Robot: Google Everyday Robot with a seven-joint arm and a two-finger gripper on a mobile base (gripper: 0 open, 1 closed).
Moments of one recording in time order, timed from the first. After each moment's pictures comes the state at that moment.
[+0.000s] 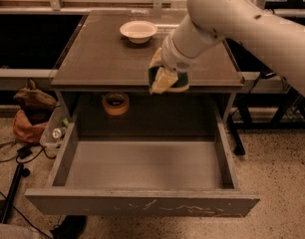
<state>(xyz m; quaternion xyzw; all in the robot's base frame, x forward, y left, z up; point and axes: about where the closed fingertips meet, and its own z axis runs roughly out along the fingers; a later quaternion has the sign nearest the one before) 0.634 -0.030 0.865 -0.71 0.64 0.02 0.29</state>
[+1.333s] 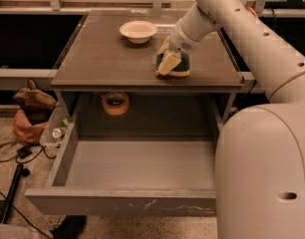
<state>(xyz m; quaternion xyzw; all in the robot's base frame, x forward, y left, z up) 0.757 -0.056 0.841 -0.67 0.68 0.08 0.29</state>
